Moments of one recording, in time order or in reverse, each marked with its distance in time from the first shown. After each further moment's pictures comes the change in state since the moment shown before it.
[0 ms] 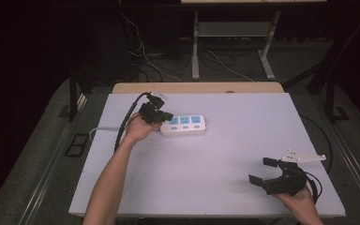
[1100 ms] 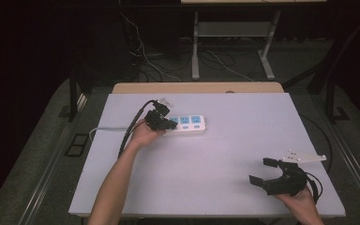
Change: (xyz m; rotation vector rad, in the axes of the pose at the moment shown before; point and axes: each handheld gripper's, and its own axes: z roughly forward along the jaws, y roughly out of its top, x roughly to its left) left arm -0.009 -0.013 0.026 0.046 -0.037 0.011; right arm 0.000 -0.001 -0.001 0.002 0.004 -0.002
